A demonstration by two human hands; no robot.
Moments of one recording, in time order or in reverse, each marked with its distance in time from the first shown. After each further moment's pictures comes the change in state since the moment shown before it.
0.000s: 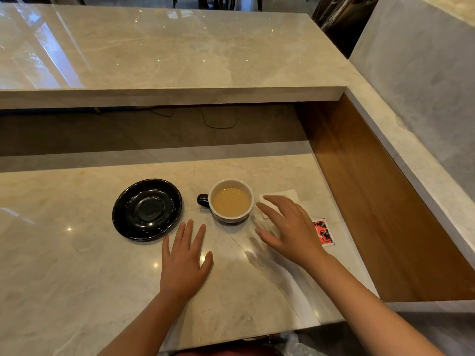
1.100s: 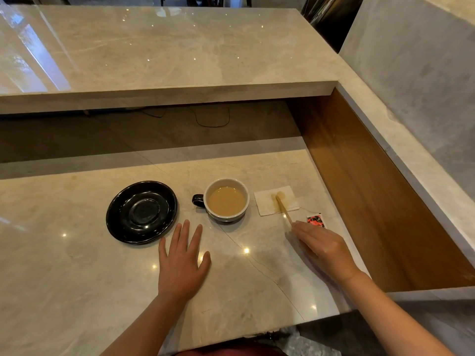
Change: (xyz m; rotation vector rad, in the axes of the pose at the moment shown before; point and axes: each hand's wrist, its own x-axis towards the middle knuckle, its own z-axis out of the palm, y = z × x) left_hand 0.001 0.001 0.000 0.009 0.003 0.003; right_hand -0.078 0.073 0.012 -0.098 0.181 -0.159
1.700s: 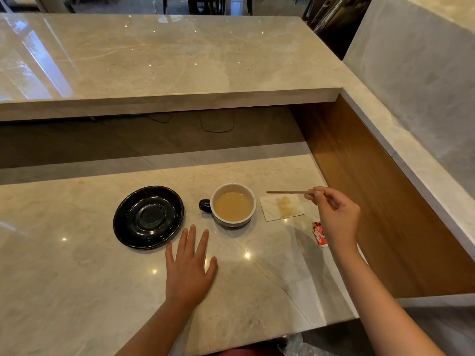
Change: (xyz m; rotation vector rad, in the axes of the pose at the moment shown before) left_hand 0.000 -0.002 0.002 -0.006 0.004 0.007; right_hand 0.094 -0.029 -0.033 0.633 0.455 0.820
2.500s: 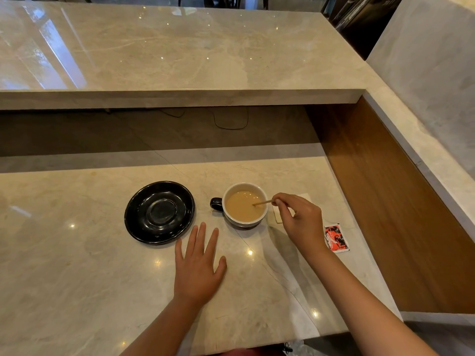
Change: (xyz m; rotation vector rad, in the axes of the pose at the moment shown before) left_hand 0.000 0.000 0.000 0.009 0.006 0.000; right_hand -0.018 -0.008 0.066 -0.322 -0.283 -0.387
